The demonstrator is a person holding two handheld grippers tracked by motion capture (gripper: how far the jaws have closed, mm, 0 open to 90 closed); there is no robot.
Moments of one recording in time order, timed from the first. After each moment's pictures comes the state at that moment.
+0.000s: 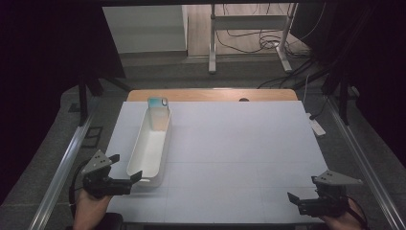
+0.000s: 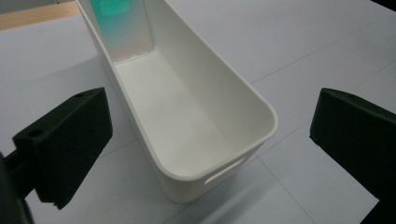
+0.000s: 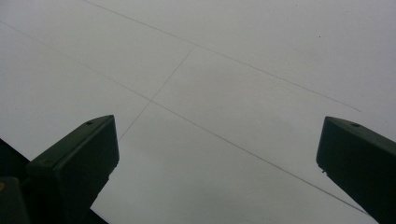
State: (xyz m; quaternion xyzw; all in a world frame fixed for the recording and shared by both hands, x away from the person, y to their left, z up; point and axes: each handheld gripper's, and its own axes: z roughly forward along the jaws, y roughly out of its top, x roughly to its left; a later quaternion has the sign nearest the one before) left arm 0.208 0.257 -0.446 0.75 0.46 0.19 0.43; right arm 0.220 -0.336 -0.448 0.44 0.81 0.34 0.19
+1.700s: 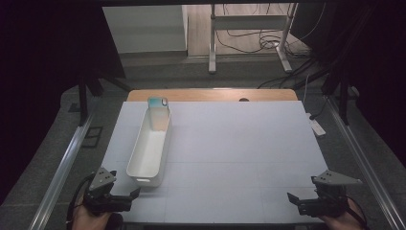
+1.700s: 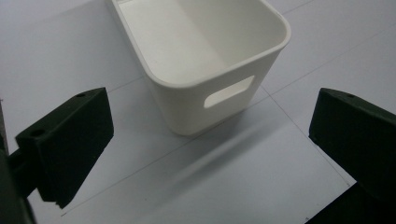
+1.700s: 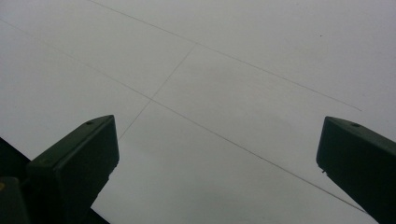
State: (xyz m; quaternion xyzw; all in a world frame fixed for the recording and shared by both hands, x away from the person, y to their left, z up) left arm 0.181 0.252 -0.468 0.78 0.48 0.19 0.35; right arm 0.220 -0.335 -0.448 0.43 0.81 0.34 0.19
